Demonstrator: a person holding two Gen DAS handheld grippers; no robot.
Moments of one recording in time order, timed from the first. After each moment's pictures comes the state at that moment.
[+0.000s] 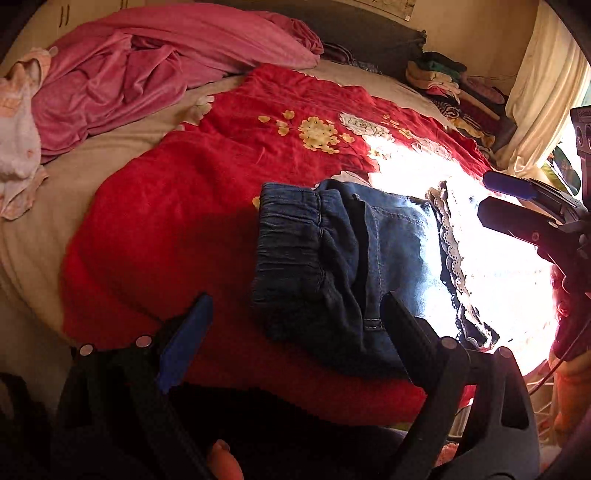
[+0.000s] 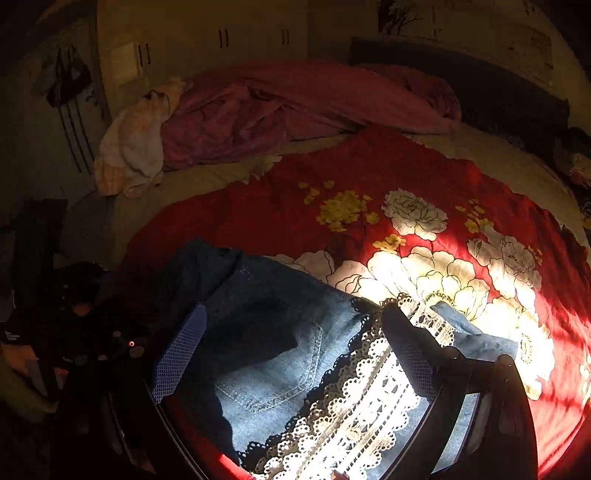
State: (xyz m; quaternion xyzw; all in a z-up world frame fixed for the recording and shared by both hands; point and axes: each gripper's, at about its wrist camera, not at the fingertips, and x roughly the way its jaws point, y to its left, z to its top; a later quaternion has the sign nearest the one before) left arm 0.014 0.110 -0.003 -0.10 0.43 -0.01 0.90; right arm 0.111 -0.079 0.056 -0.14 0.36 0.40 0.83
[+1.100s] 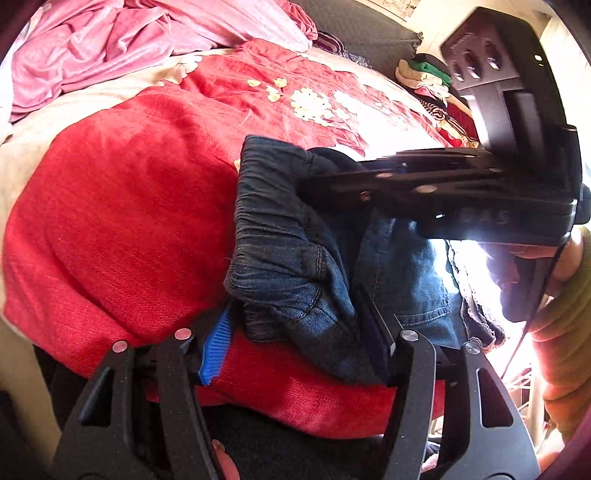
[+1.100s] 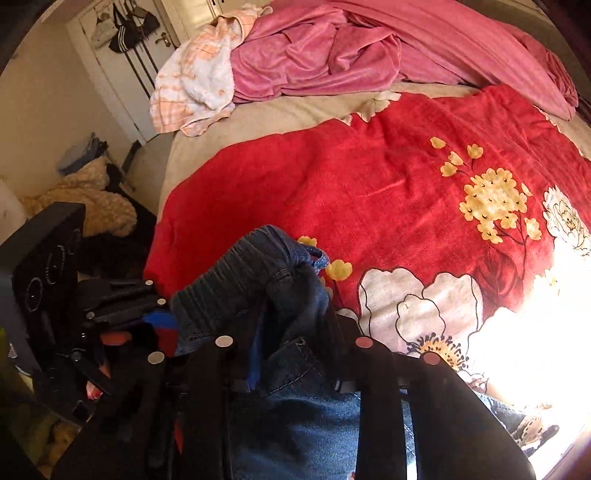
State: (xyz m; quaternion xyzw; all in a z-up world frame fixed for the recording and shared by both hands) left arm 0.029 0.113 -0.040 -0.16 0.44 -0.06 0.88; right arm 0.142 0.014 0.005 -0.15 0.44 0.55 0.70
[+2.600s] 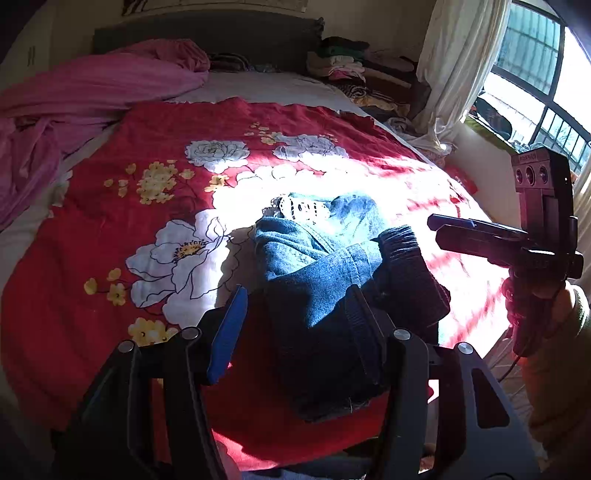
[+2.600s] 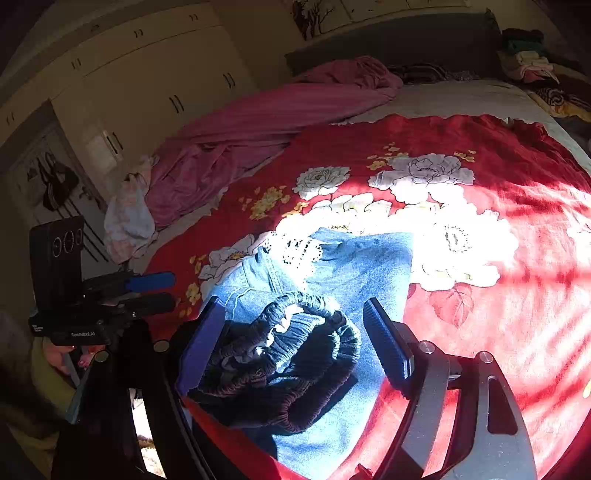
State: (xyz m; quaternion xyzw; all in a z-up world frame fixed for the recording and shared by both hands) left arm 0.054 -0.028 0.029 -0.03 0.41 -0.17 0.90; right arm 0.103 -0.274 0.034 0.06 0.38 0.38 0.84
